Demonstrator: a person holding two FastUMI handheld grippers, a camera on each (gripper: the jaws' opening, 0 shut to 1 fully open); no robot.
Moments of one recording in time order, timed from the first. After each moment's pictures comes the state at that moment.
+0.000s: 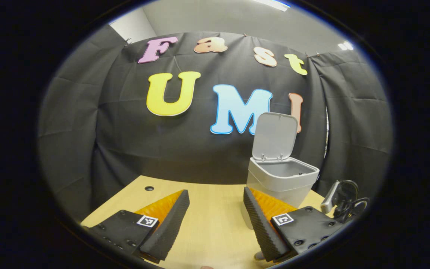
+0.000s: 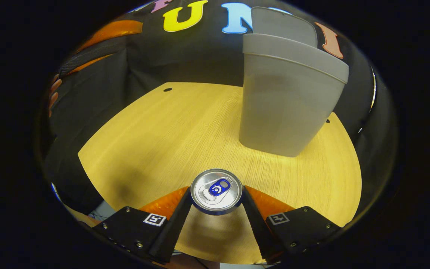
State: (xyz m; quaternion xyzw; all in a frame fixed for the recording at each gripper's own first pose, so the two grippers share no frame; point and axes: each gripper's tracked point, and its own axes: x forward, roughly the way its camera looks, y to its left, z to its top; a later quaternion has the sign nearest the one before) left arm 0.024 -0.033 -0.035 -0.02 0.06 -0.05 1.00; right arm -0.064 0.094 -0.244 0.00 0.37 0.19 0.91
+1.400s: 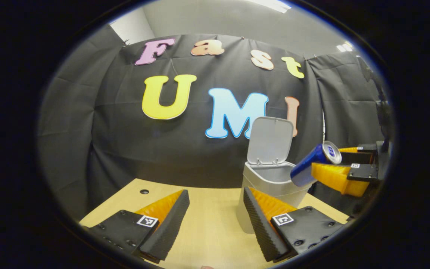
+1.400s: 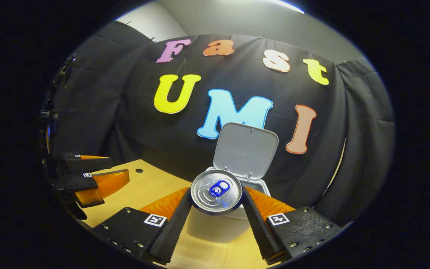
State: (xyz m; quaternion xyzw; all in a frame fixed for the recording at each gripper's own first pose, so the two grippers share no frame) left arm 0.032 -0.045 -0.027 -0.02 0.04 -0.07 1.00; right arm 0.027 0.016 0.014 -0.08 0.03 0.08 0.99
